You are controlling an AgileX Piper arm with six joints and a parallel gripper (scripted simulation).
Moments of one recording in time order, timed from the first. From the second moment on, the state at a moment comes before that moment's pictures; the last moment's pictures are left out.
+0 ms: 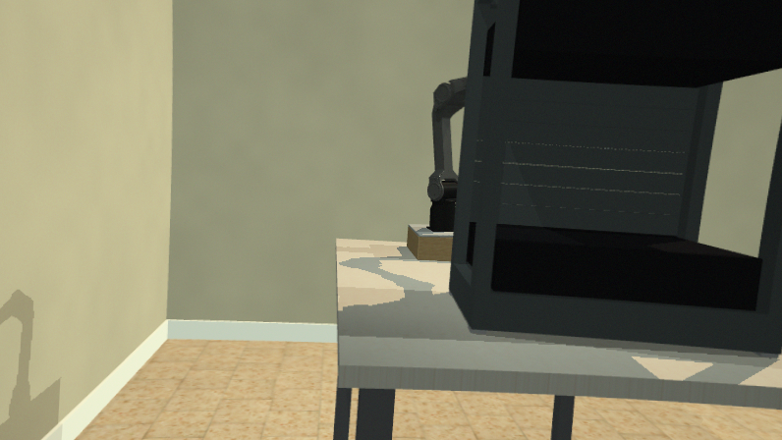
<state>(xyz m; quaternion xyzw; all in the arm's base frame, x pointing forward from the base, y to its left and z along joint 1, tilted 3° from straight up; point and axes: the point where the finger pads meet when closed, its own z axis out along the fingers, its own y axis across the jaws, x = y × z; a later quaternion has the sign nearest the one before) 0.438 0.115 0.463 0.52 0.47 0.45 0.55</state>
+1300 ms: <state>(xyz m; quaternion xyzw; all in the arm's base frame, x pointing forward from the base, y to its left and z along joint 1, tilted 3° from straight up) 0.447 0.115 0.464 0.52 0.47 0.45 0.55</state>
